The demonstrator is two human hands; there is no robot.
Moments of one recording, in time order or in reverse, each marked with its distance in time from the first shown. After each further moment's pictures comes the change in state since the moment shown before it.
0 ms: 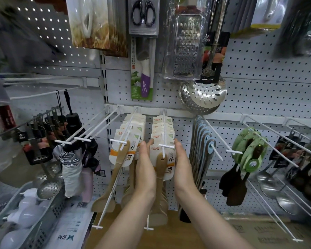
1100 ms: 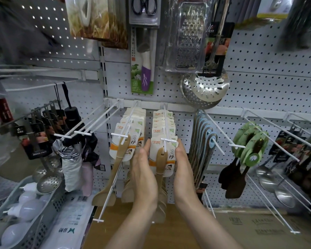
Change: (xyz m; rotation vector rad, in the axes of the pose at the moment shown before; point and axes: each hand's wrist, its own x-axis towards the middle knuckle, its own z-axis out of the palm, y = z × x) left_hand -0.021 -0.018 -0.015 0.209 0.150 0.209; right_hand -0.029 0.009 -0.002 -0.119 0.067 -0.120
